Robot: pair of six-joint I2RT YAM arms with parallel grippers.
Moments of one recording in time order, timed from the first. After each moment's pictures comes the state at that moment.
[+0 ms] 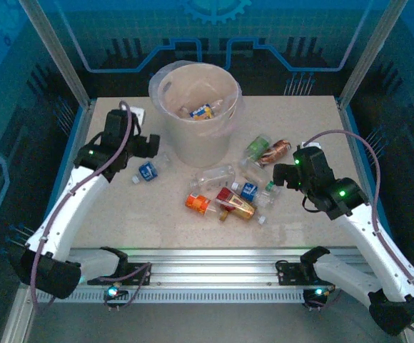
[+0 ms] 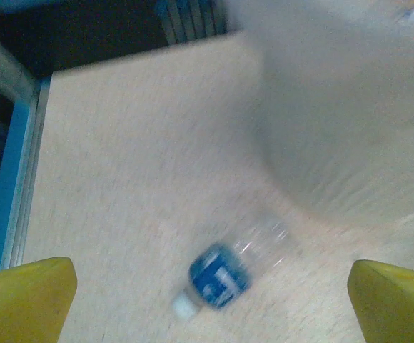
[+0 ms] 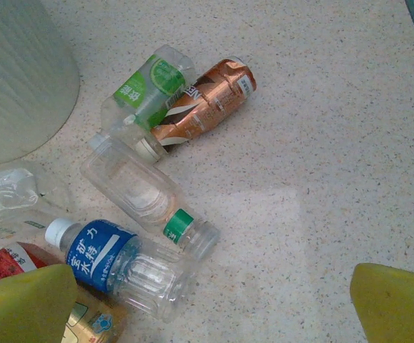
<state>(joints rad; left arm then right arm) -0.25 1.20 1.25 -0.78 -0.26 -0.06 0.45 0.90 1.05 -0.99 0.37 0.42</state>
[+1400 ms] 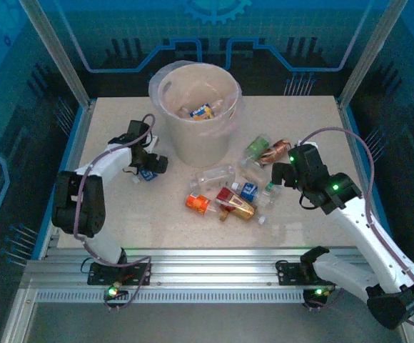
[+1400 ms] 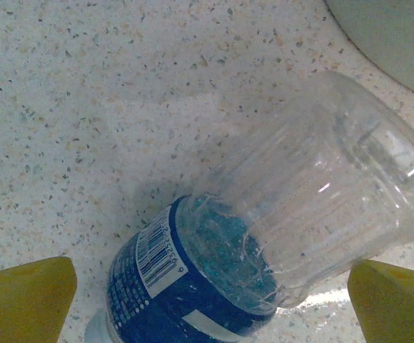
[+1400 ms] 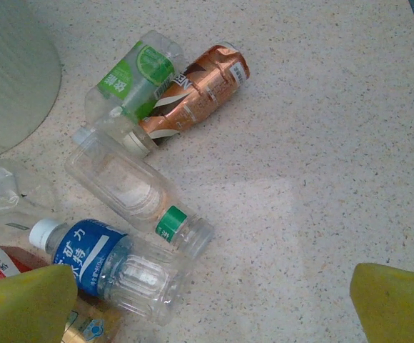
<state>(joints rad) -0.10 1.70 1.15 -0.60 -0.02 0.06 0.45 0.96 1.05 -0.99 0.38 0.45</state>
